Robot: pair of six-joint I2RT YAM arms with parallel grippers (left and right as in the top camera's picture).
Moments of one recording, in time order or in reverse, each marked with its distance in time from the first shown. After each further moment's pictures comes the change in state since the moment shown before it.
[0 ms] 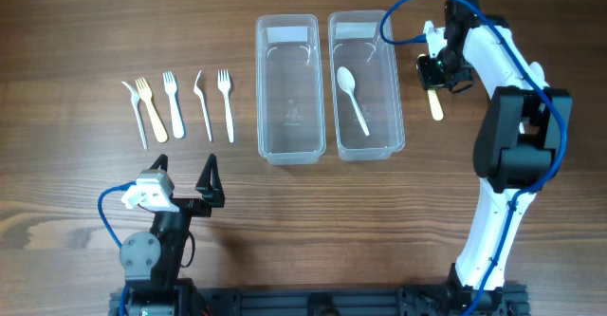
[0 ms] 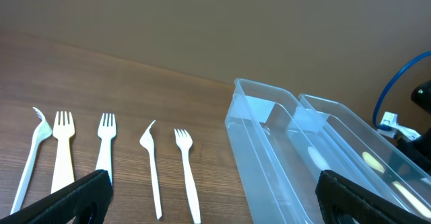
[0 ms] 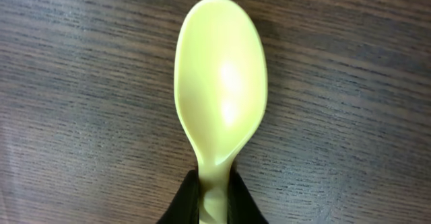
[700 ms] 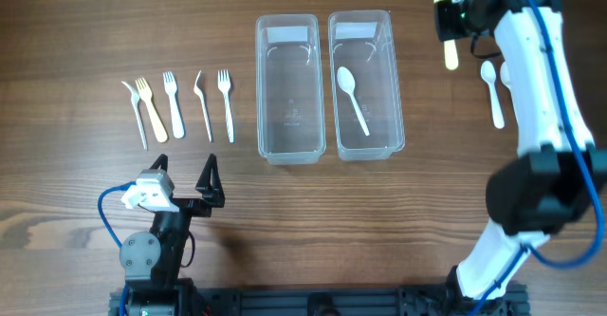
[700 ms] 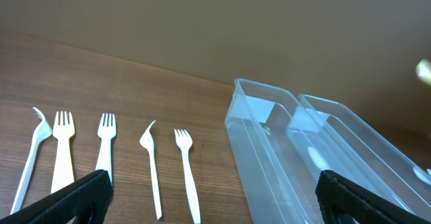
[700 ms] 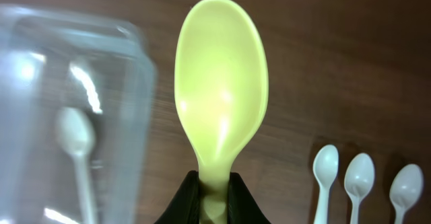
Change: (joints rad) left arm 0.000 0.000 0.000 0.000 0.000 0.000; right arm 0.056 -0.325 0.205 -0.126 -0.014 0.051
